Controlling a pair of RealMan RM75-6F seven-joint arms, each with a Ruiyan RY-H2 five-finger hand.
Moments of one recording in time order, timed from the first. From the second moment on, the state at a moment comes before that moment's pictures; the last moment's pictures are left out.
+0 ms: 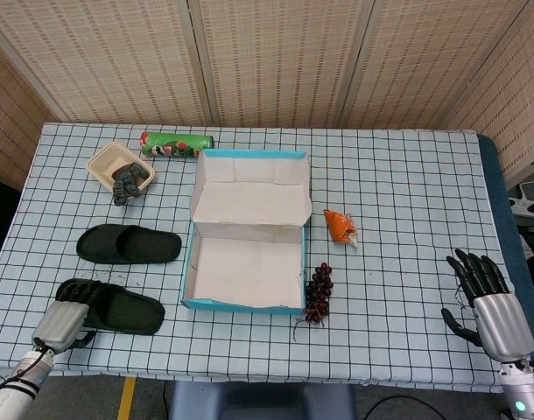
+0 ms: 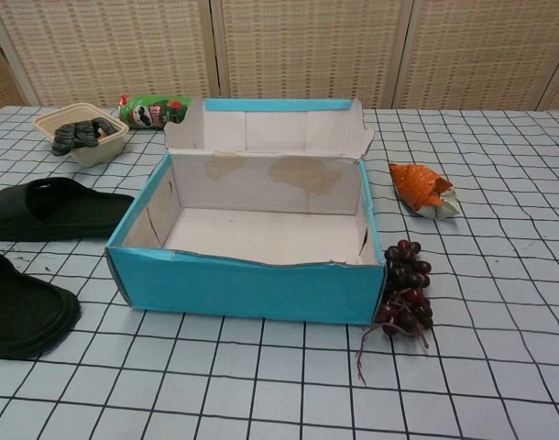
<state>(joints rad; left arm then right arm) -0.29 -1.17 0.04 -1.60 1.32 1.02 0.28 0.05 -1.11 0.01 -1.64 -1.65 1.57 -0.01</state>
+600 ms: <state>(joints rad) -0.31 -1.24 0.05 -1.53 1.29 1.02 0.35 0.06 -1.11 0.01 -1.65 -1.65 1.55 -0.02</state>
